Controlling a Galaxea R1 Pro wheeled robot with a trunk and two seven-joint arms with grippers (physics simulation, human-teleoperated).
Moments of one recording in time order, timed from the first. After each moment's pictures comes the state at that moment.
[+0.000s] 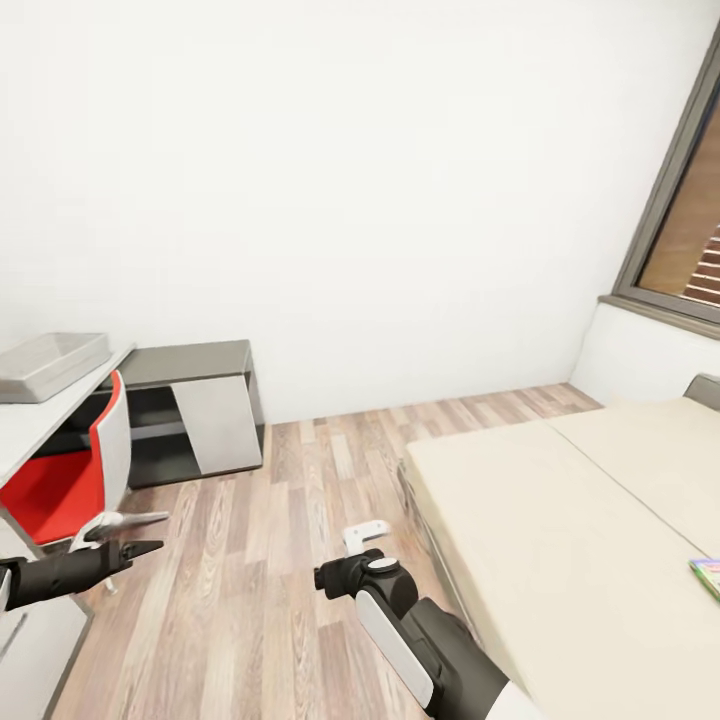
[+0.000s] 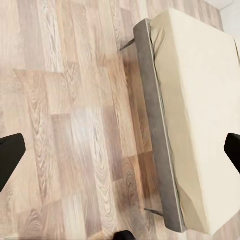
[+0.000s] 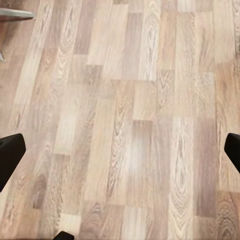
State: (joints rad) left arm -0.58 0.40 0.59 -0.73 -0.26 0.78 -1.12; right arm -0.50 0.17 0.67 -1.09 -0.52 0.67 -0.41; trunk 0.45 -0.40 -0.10
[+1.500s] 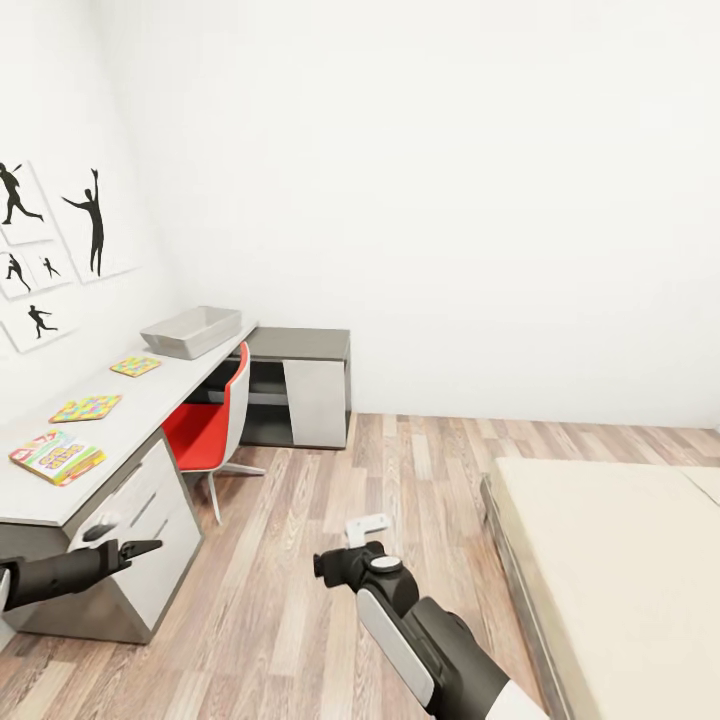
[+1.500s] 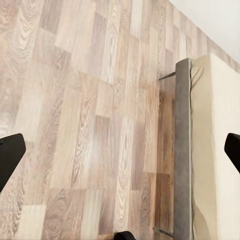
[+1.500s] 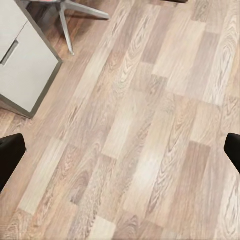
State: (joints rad) left arm -0.58 0.41 0.59 -0.73 -0.26 0.78 -1.12; right arm -0.50 0.17 0.66 -1.09 -0.53 0.58 -0.41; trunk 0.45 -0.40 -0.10
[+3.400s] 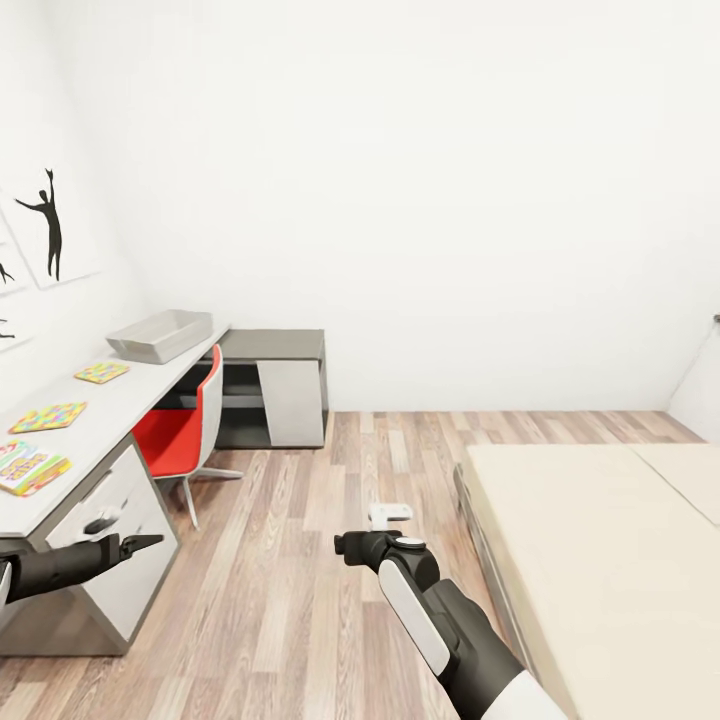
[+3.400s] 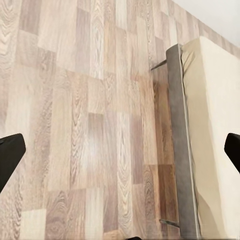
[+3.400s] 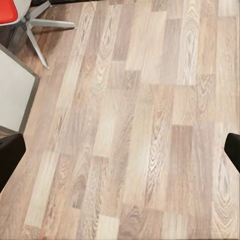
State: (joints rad) left arm -0.59 0.40 0.58 -0.77 -0.26 0.76 -1.11; right arm -0.50 0.17 0.50 -1.12 -0.54 0.63 -0.40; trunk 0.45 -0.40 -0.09
